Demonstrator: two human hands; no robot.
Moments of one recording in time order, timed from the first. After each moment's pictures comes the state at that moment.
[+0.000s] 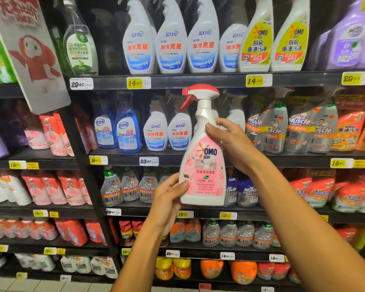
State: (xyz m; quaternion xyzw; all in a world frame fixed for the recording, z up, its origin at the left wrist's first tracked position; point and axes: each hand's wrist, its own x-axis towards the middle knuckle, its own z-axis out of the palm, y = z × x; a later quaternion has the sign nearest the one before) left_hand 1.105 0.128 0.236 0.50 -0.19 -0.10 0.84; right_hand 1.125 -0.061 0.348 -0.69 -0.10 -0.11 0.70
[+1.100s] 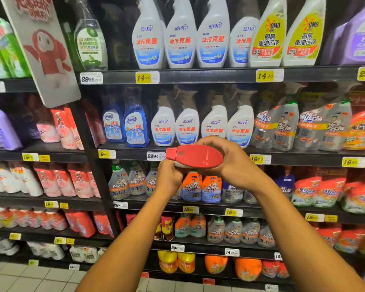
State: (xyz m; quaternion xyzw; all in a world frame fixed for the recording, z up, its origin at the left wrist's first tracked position) left_hand 1.171 0.125 0.240 0.74 -0.20 0.20 0.61; right_hand 1.094 -0.042 0.317 -0.79 -0.28 -0.12 0.53
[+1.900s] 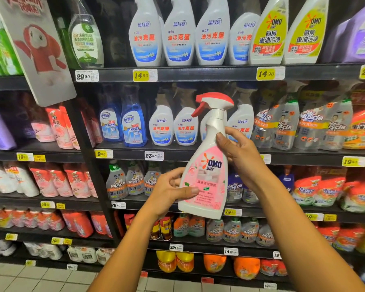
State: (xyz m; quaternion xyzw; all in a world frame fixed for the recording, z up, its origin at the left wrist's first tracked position) left_hand 1.131 0.151 0.237 0.61 -0.28 -0.12 0.73; right_hand 1.112 -0.056 0.309 -0.65 -0.12 -0.12 0.74
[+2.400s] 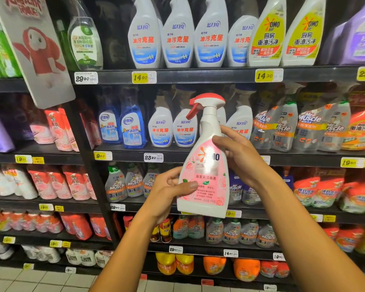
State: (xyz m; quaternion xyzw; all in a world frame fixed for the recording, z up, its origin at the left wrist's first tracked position) left_hand 1.115 0.151 0.255 0.59 -0.27 -0.11 0.75; right_hand 1.116 -0.057 0.319 -0.68 -0.12 -0.08 0.72
